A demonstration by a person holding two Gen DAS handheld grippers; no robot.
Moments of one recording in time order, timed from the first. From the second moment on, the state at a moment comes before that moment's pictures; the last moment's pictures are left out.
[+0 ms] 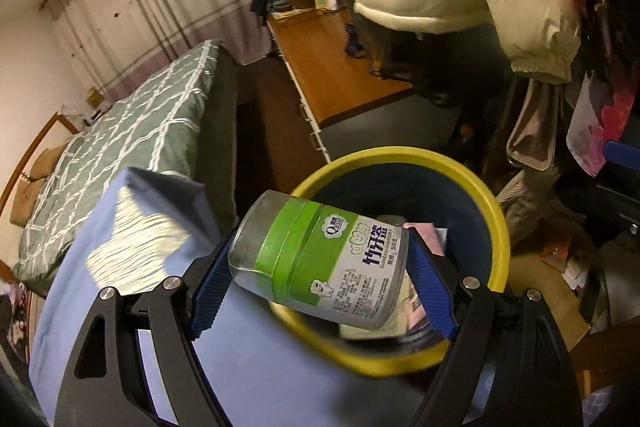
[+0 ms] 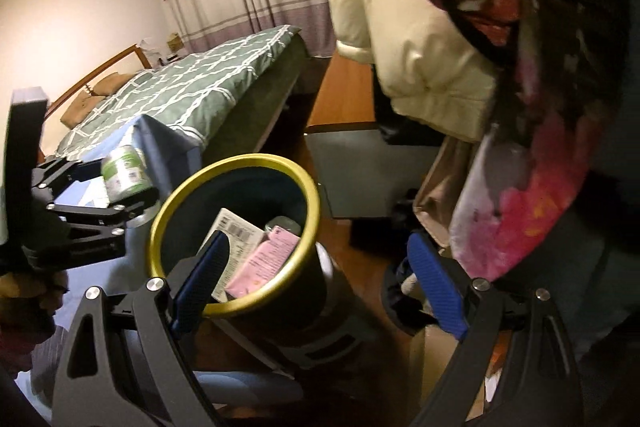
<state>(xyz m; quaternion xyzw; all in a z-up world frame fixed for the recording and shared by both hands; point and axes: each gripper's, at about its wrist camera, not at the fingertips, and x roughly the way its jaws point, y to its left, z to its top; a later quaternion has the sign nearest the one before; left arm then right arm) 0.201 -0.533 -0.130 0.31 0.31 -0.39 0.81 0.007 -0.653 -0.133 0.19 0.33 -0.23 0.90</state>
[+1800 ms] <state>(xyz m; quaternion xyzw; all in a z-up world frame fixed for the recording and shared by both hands) 0.047 -0.061 -0.028 -0.01 0.24 -0.03 0.97 0.039 -0.428 -0.059 0.03 0.28 -0.03 0.96</state>
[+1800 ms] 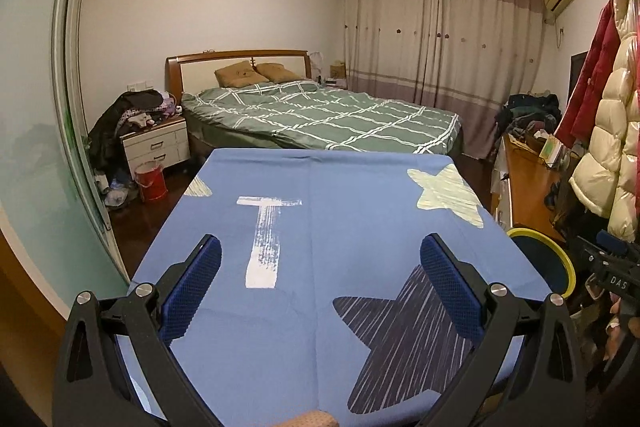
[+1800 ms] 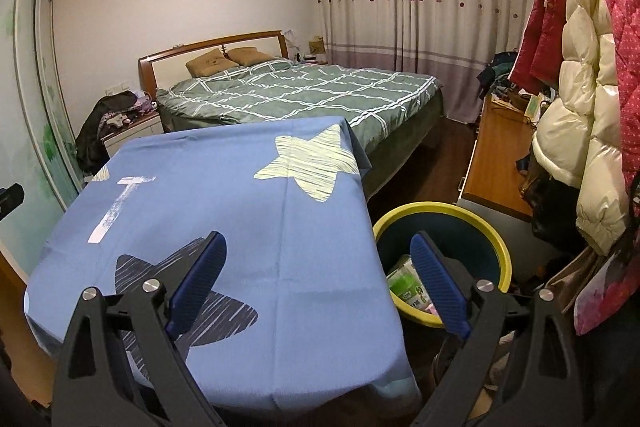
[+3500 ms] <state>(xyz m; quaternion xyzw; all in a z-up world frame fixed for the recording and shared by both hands) 0.056 -0.081 -0.034 0.00 0.26 -0.05 0.96 0.036 -0.434 -0.060 0.05 0.28 -0.04 0.96</state>
